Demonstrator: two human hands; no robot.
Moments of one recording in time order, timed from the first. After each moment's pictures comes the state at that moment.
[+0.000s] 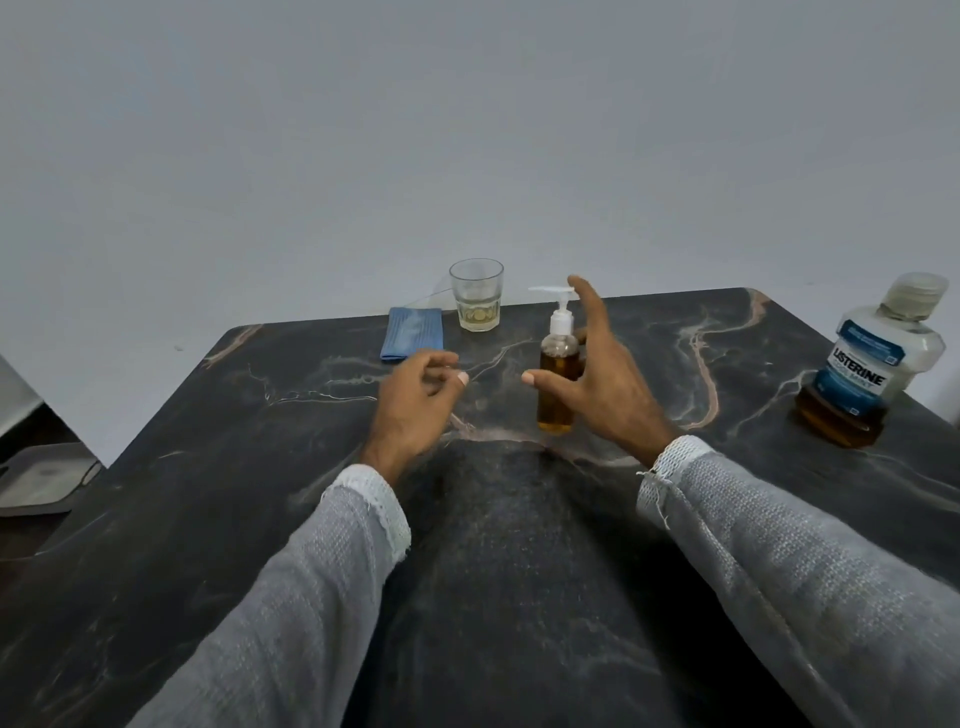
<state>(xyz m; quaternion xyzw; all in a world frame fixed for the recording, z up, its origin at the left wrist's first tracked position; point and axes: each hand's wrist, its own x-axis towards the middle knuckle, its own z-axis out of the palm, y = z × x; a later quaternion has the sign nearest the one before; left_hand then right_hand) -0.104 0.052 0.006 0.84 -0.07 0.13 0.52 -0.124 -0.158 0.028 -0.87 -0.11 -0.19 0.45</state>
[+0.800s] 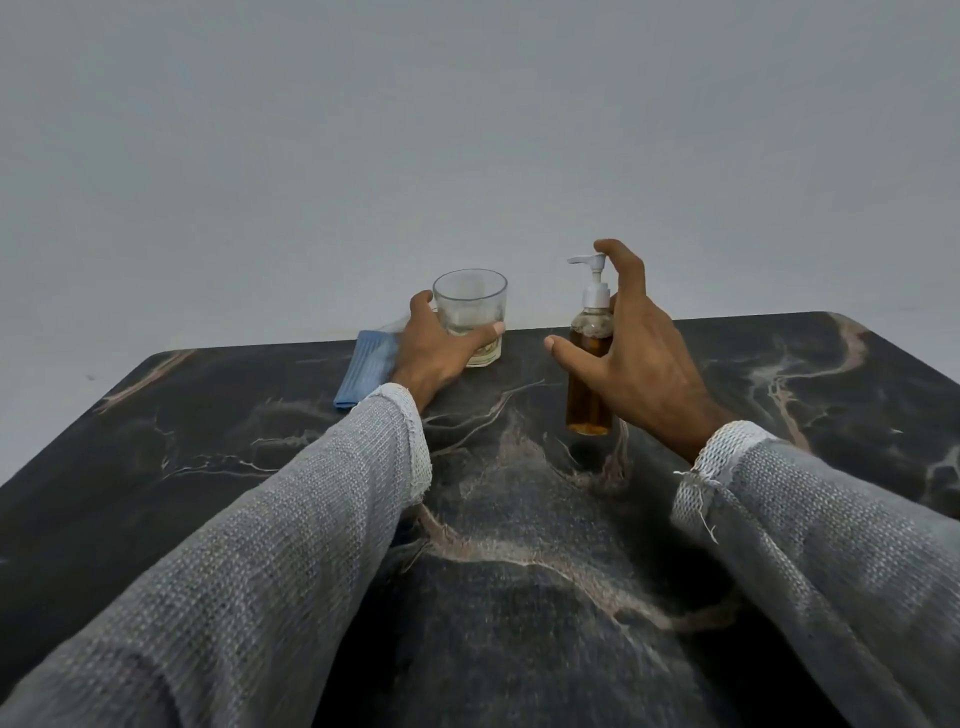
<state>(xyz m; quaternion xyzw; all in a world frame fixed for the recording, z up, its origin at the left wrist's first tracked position) 0.104 0.010 -0.014 0.83 0.00 0.09 0.55 0.018 -0.190 0.014 -0.89 -0.12 -0.29 0.33</state>
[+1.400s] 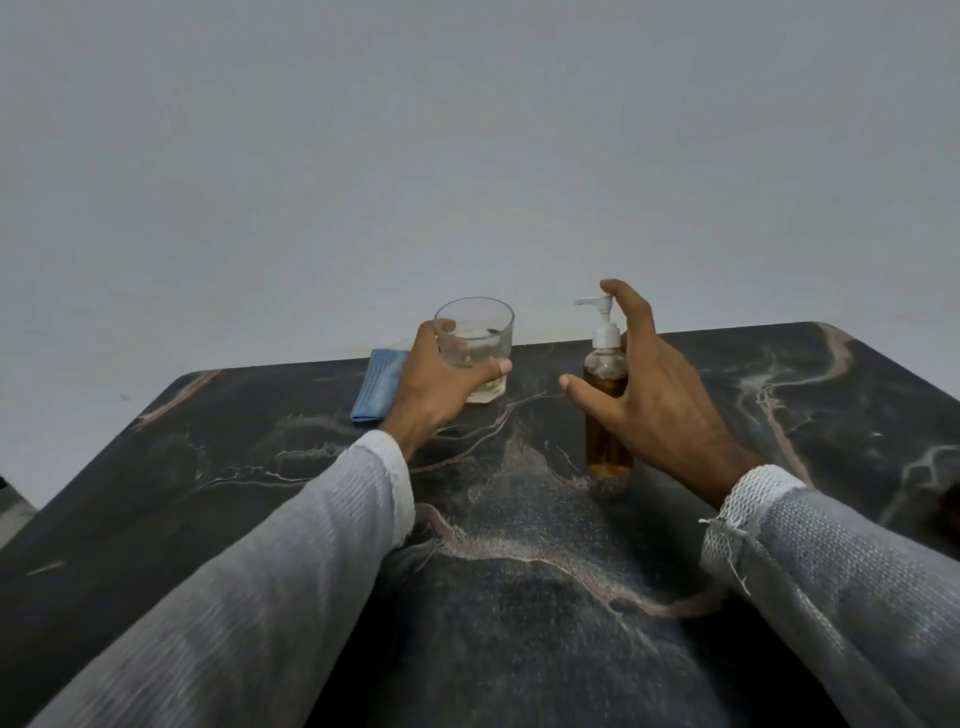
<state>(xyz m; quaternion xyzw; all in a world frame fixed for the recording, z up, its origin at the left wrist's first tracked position) 0.057 0.017 -0.004 0.83 -0.05 0.11 0.55 -0.024 -0.198 0.017 -0.89 -0.12 -0.27 0.33</state>
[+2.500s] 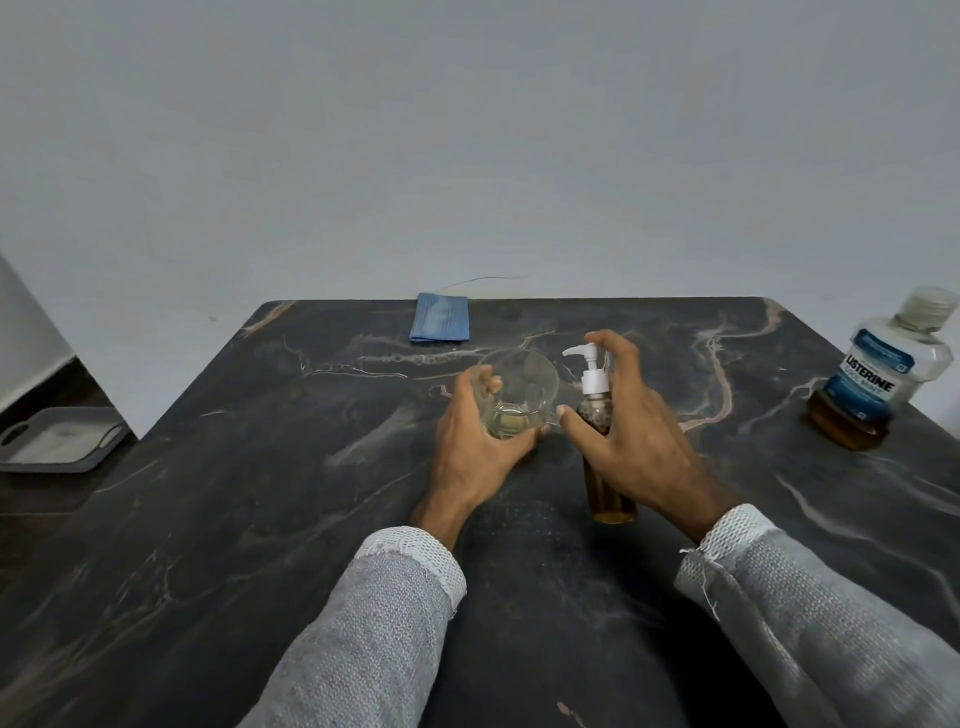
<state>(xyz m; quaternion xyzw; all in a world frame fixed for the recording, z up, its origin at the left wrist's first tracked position) -0.167 0.029 -0.033 0.79 -0.09 0.15 0.58 -0.198 -0.144 0.020 -0.88 -0.18 -0.23 0.38</state>
